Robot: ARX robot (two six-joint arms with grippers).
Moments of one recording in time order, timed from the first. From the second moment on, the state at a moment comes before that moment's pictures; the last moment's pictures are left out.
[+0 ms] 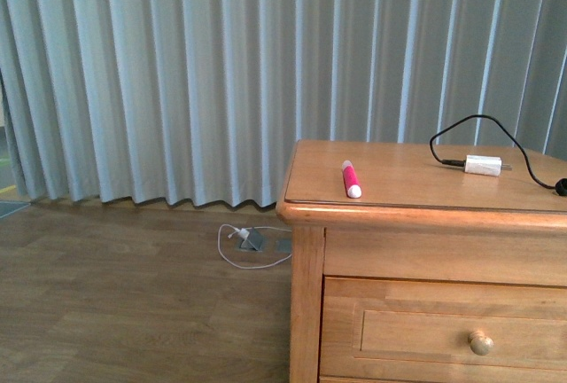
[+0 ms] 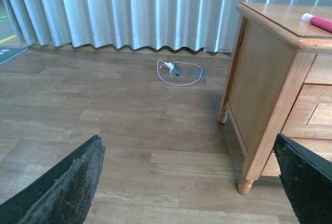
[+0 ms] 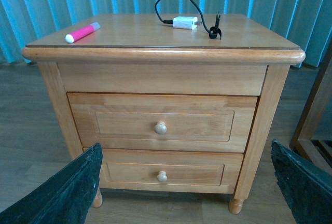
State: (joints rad) left arm 0.00 0.00 0.02 0.00 0.00 0.00; right arm 0.00 0.00 0.01 0.00 0.00 0.00
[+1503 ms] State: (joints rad) left arm 0.00 0.00 0.02 0.00 0.00 0.00; right arm 0.19 1.91 0.70 0.76 0.22 0.03
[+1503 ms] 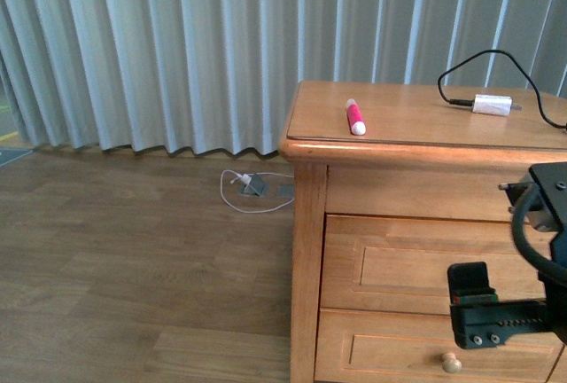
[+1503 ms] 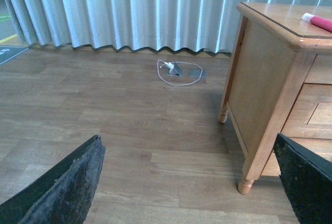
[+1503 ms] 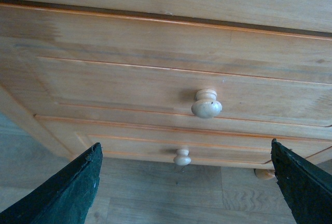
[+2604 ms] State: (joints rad) left arm 0.00 0.00 0.02 0.00 0.00 0.00; right arm 0.14 2.20 0.96 0.78 0.20 0.02
